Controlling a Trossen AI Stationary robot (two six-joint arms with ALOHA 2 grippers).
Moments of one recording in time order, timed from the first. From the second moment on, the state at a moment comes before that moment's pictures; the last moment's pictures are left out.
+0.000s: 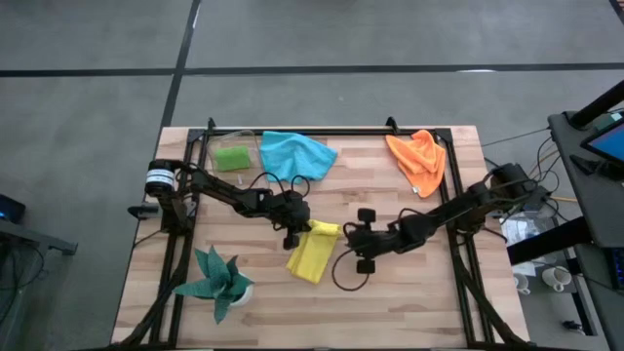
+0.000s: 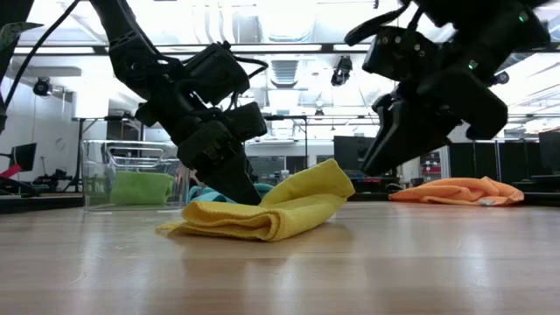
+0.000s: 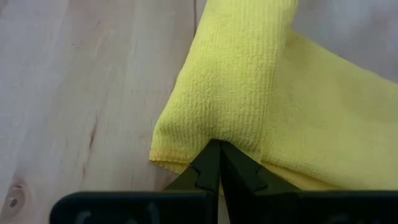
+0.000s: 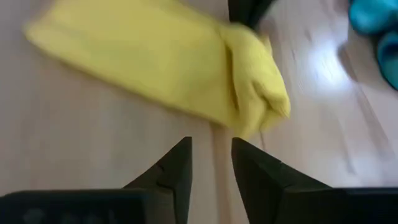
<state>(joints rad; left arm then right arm) 0.06 1.80 0.78 0.25 0.17 -0.04 0.34 1.60 0.75 -0.03 0.38 0.19</state>
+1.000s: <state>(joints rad) 0.06 1.80 0.78 0.24 0.12 0.04 0.34 1.81 0.71 0.34 0.45 0.23</state>
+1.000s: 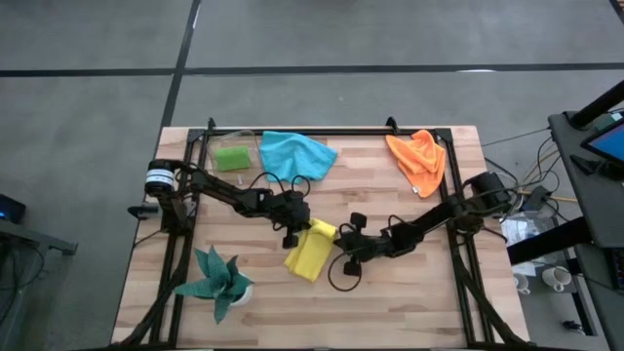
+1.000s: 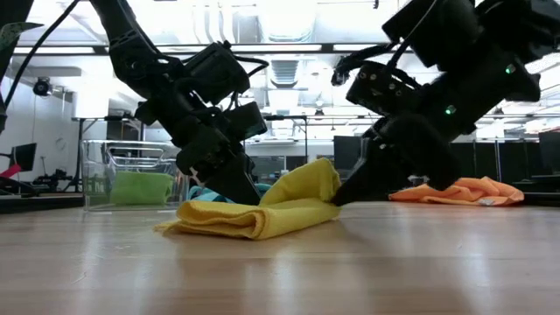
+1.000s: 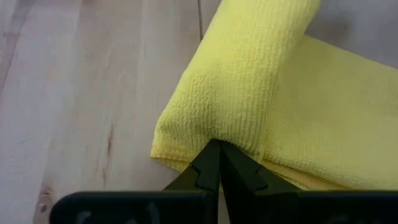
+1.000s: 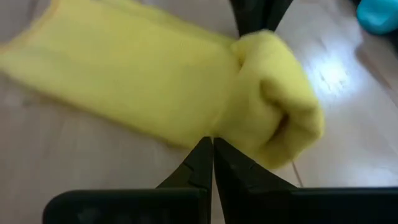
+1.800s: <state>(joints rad) 0.06 1.80 0.78 0.23 0.12 0.04 0.26 1.72 0.71 0.37 0.60 0.09</state>
